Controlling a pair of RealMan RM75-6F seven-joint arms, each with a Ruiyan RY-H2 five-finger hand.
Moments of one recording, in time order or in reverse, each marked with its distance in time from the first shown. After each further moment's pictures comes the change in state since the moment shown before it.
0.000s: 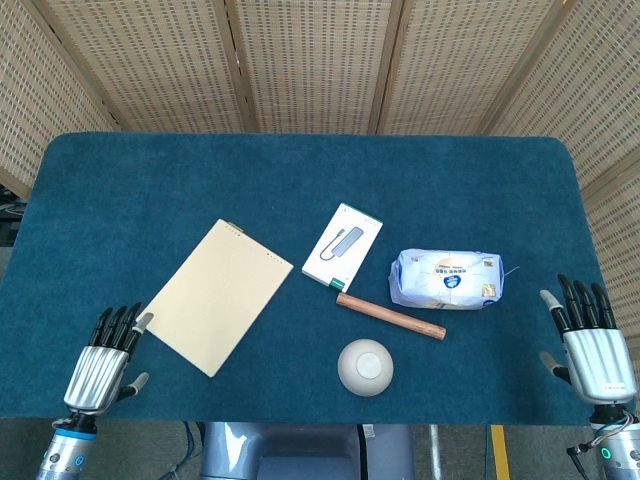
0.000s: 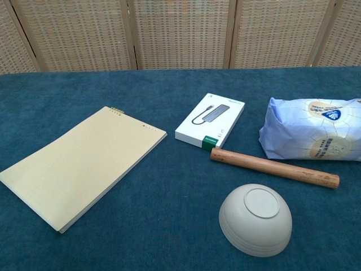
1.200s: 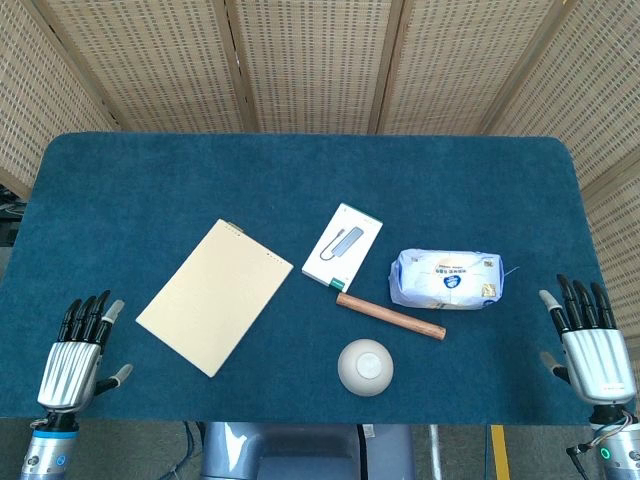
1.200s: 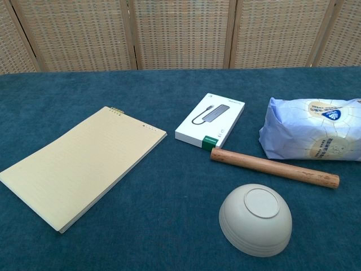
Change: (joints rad) left arm 0.032 0.035 -0.041 -0.042 -0.011 0.104 -0.063; right arm 0.001 -0.006 0.000 0.011 -0.008 0.006 -0.016
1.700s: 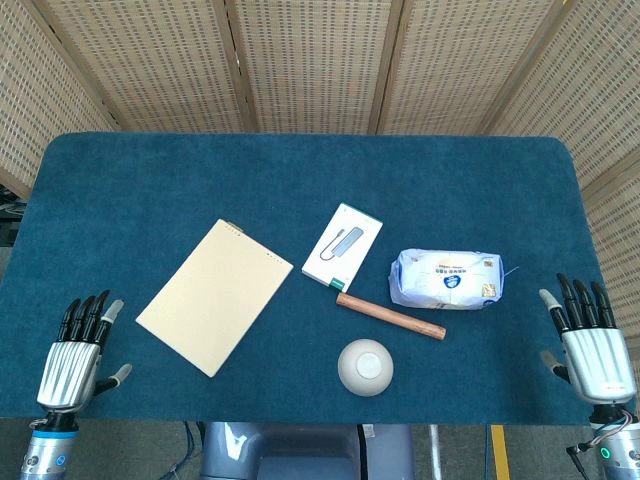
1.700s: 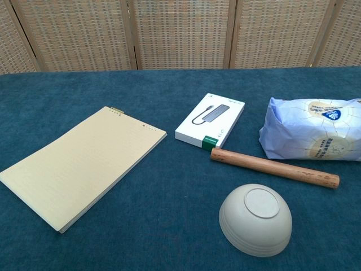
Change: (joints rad) left arm 0.002 0.000 -0.002 -0.001 -0.001 0.005 0.003; right arm 0.001 -0.002 0.000 0.007 -0.008 0.005 -0.004
